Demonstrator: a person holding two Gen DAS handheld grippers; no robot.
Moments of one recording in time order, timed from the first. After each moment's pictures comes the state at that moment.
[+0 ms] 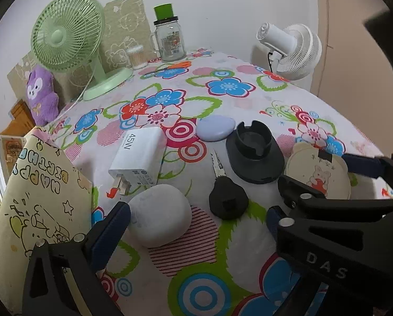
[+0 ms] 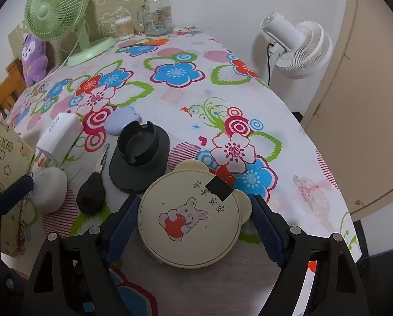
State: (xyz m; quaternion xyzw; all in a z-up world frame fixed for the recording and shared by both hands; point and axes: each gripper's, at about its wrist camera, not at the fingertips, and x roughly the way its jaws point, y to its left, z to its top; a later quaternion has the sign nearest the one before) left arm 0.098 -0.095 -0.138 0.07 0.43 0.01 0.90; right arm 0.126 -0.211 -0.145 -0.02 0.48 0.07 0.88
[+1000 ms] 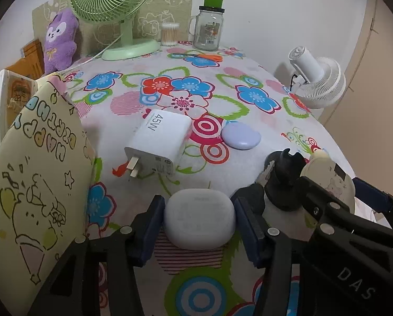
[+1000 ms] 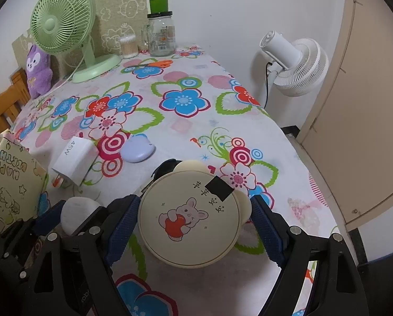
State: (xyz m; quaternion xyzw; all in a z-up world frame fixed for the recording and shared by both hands) left arm 0.103 -0.062 -0.130 -0.08 0.45 0.03 0.89; right arm 0.125 -0.198 -0.116 -0.02 0.45 0.06 0.89
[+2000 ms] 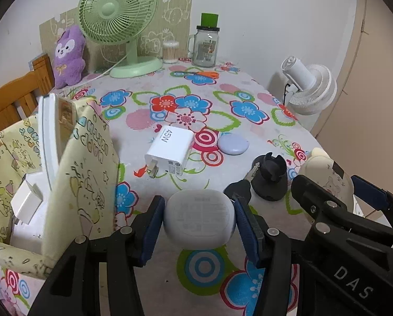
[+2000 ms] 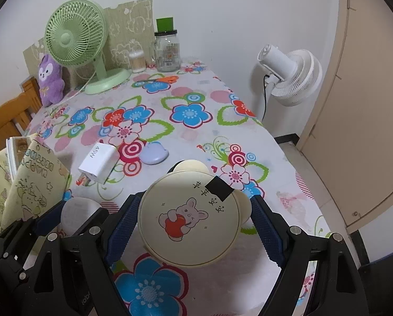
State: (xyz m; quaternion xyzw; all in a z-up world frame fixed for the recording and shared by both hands) left arm 0.068 -0.066 -0.098 -0.06 0.42 0.03 0.91; right arm 0.088 -0.197 -0.083 -0.02 0.42 0.06 0.91
